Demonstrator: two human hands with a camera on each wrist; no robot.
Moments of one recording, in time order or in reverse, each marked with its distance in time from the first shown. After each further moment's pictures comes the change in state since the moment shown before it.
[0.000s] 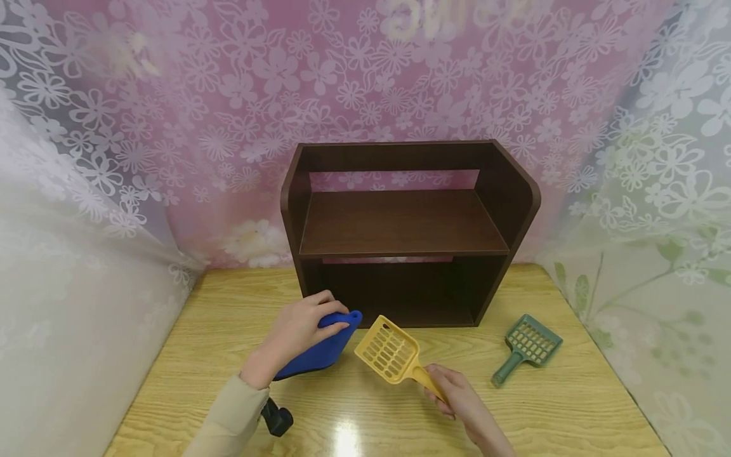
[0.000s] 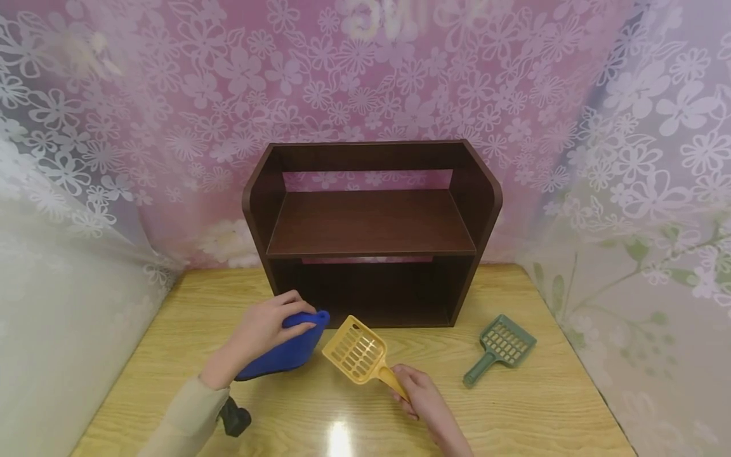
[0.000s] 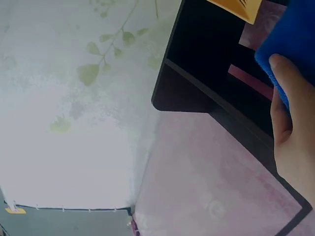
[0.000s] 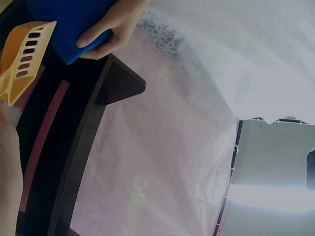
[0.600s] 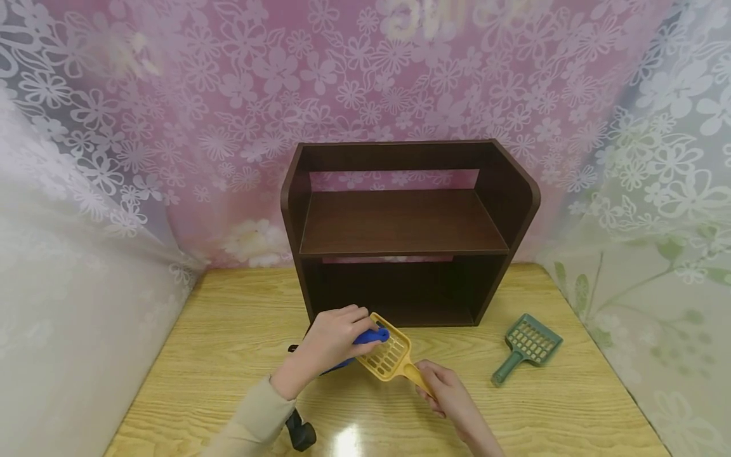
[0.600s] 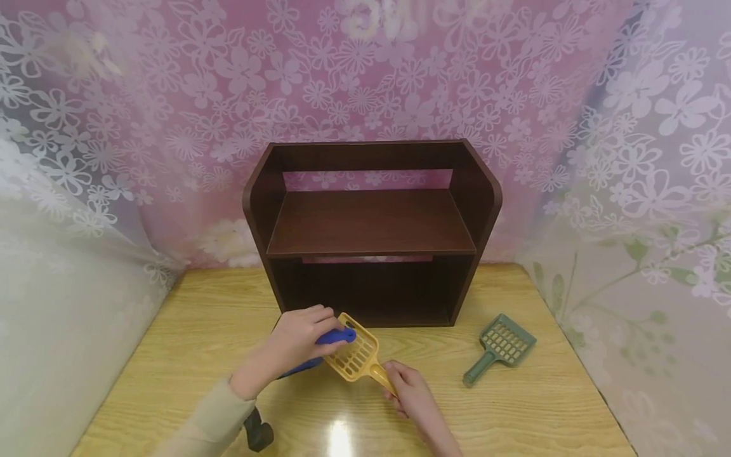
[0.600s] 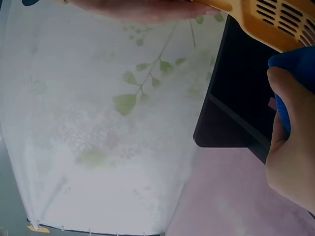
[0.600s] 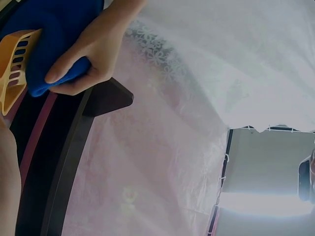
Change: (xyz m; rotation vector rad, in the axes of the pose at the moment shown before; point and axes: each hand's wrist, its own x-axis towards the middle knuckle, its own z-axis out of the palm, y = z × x) left_hand 0.016 0.044 0.022 0.173 0.094 0.280; right_hand 0.006 -0.005 0.018 -0.064 0.089 -0.029
